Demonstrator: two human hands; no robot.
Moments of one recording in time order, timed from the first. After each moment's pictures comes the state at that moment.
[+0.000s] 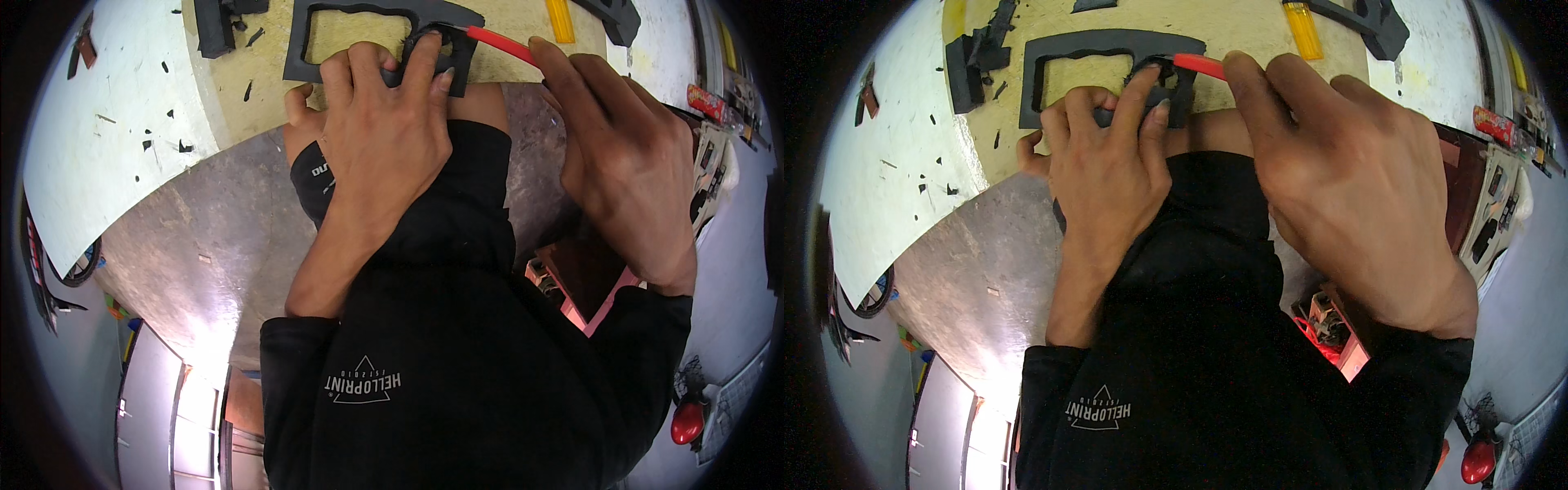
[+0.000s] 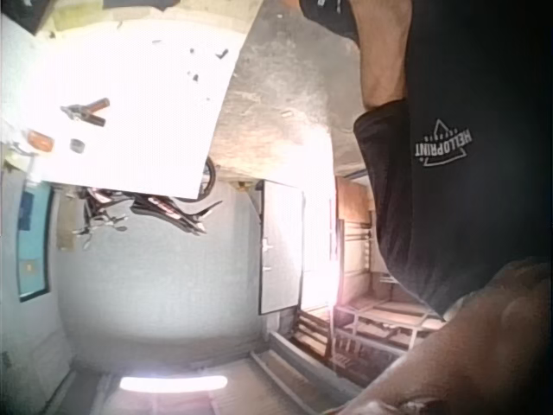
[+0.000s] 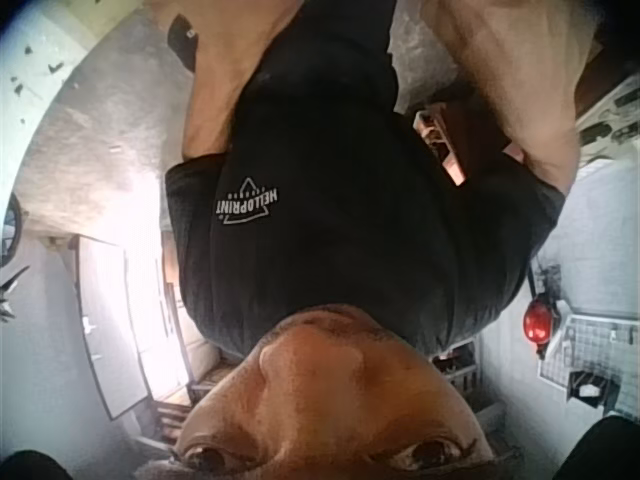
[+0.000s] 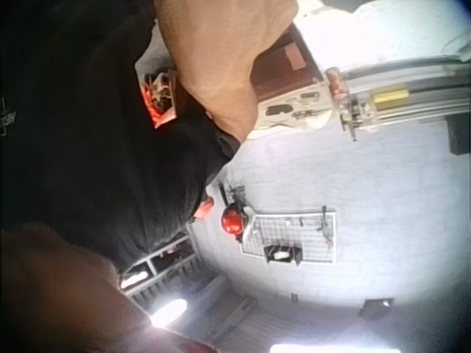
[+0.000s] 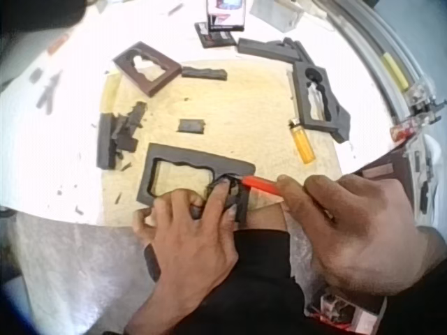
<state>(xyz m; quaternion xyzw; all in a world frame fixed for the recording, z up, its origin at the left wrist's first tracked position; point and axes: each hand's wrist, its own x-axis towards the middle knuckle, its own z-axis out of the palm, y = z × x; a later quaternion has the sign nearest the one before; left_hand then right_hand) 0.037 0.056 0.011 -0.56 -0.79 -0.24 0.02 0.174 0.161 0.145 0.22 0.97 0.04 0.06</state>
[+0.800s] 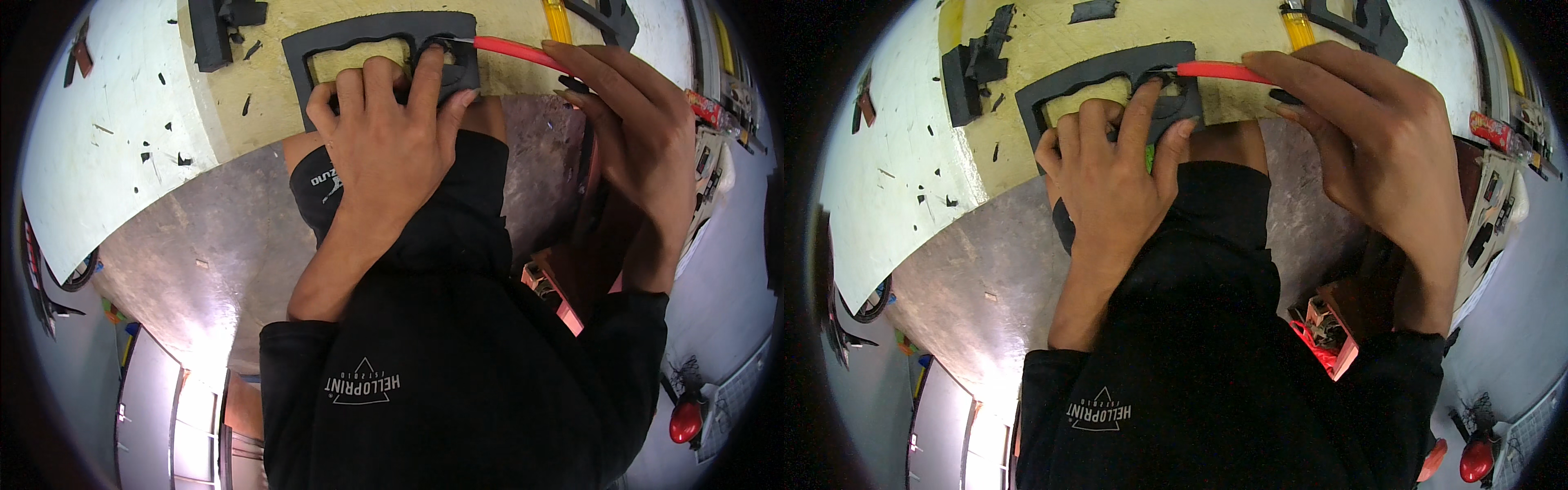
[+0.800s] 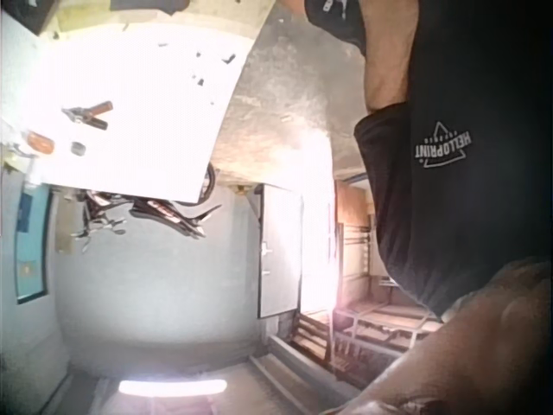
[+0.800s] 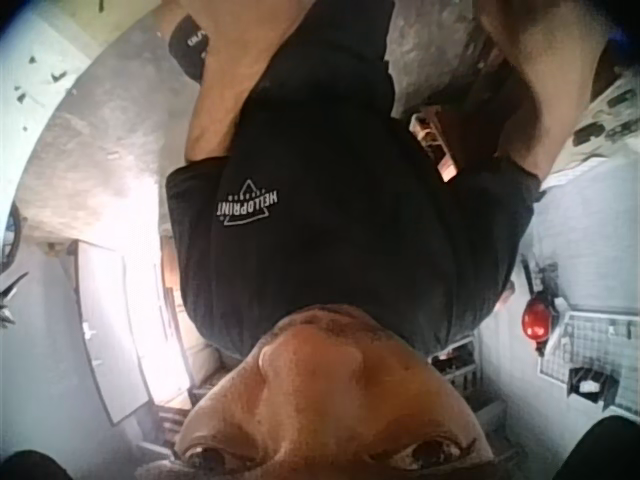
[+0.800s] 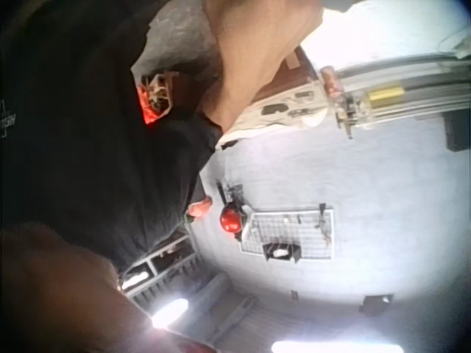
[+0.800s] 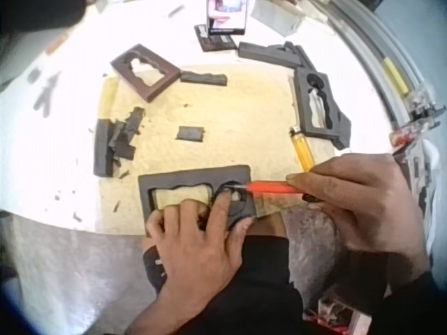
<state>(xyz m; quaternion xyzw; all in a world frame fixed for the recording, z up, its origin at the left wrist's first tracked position) 0.040 0.061 -0.002 -0.57 -0.78 -0.28 0.04 0.195 0.208 0.131 0.20 0.97 -0.12 -0.02</state>
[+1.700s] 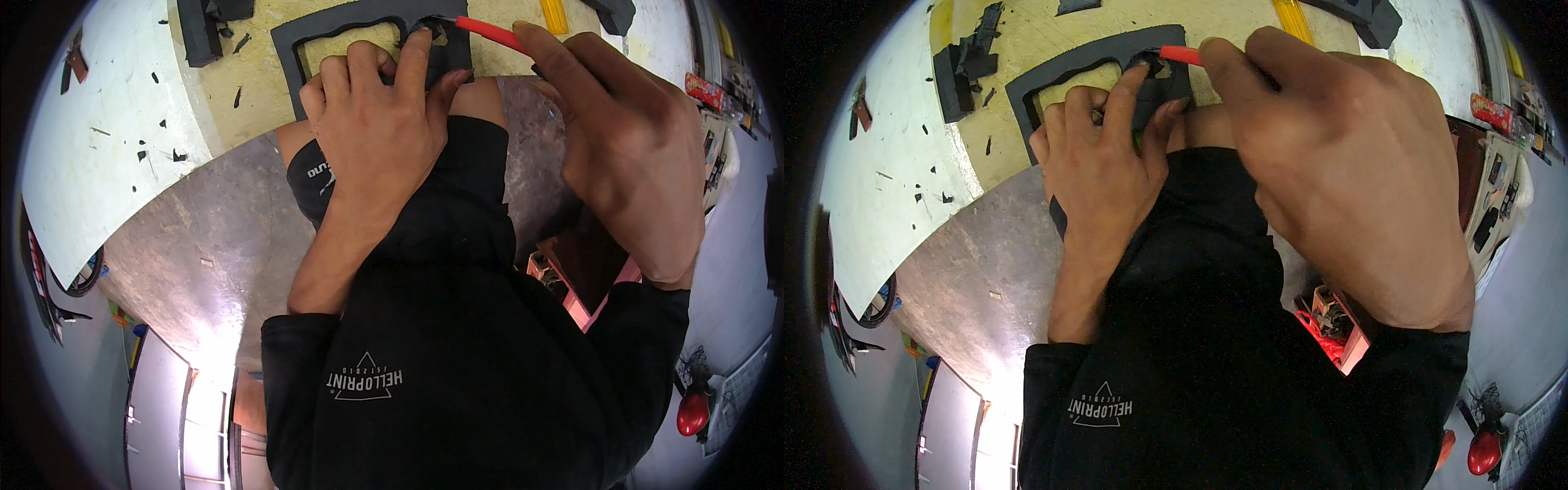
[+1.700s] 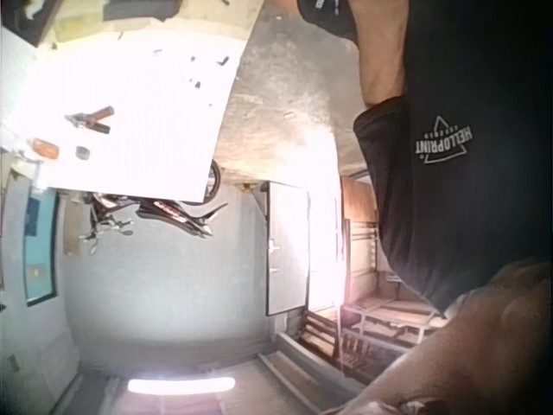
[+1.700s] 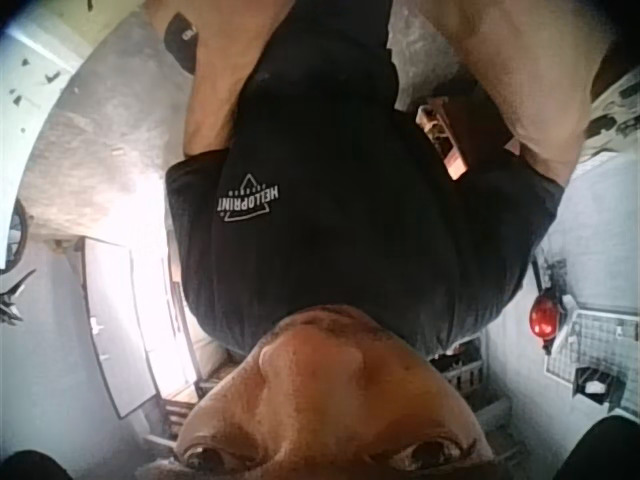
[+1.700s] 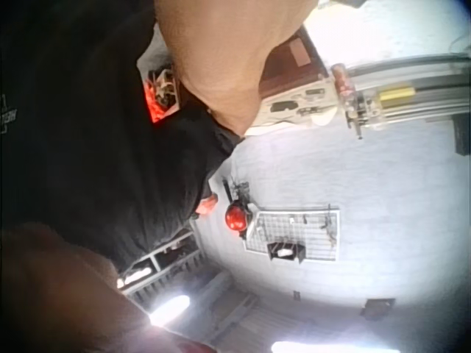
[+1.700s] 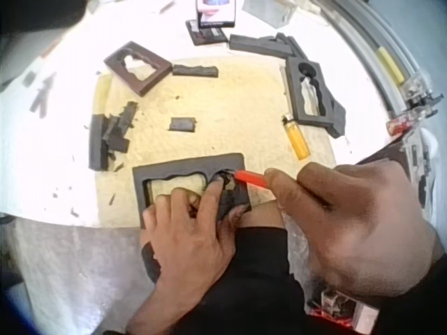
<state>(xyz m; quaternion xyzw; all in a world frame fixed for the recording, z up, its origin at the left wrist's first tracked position) 0.040 0.060 0.004 -0.56 -0.79 -0.25 0.03 0.169 0.170 0.153 0.23 0.97 -0.01 0.08</state>
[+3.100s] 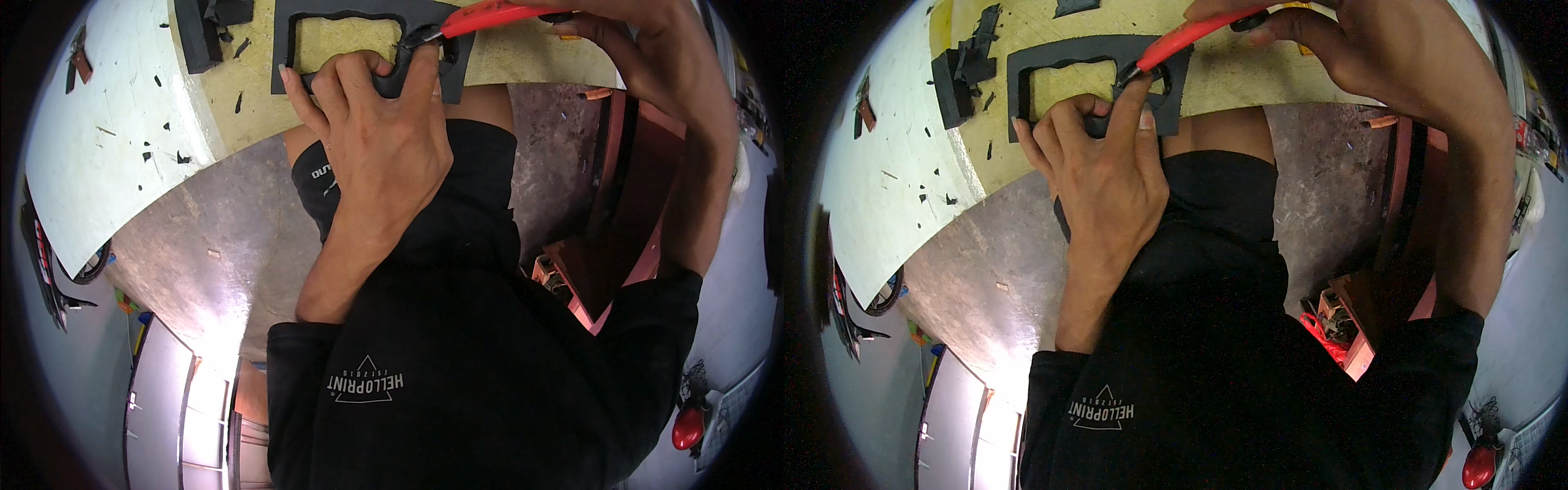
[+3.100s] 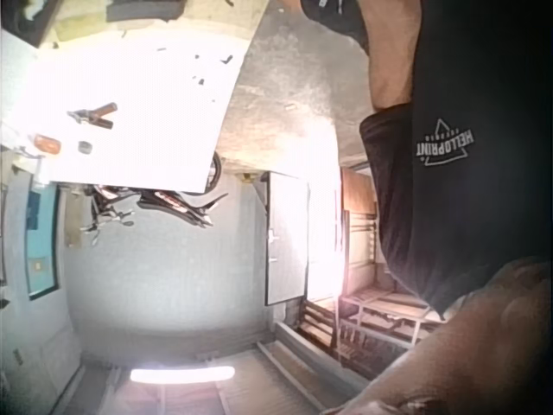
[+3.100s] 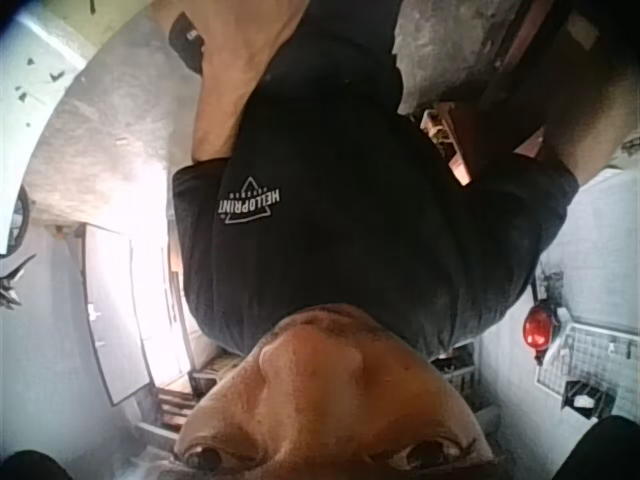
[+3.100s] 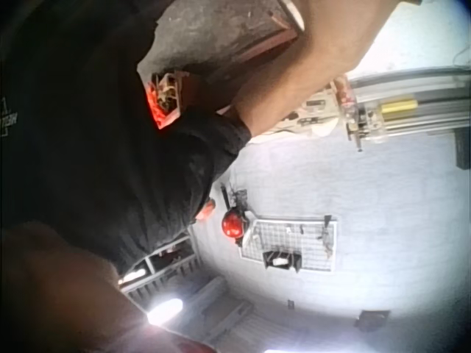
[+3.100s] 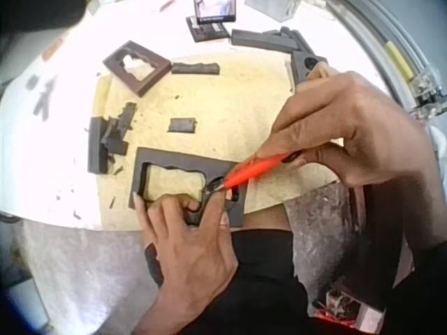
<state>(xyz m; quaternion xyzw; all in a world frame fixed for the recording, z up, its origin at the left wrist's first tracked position) 0.045 0.058 0.012 -0.56 -0.79 -0.26 -0.03 0.155 0.277 0.122 -0.04 0.98 -0.22 -0.02</state>
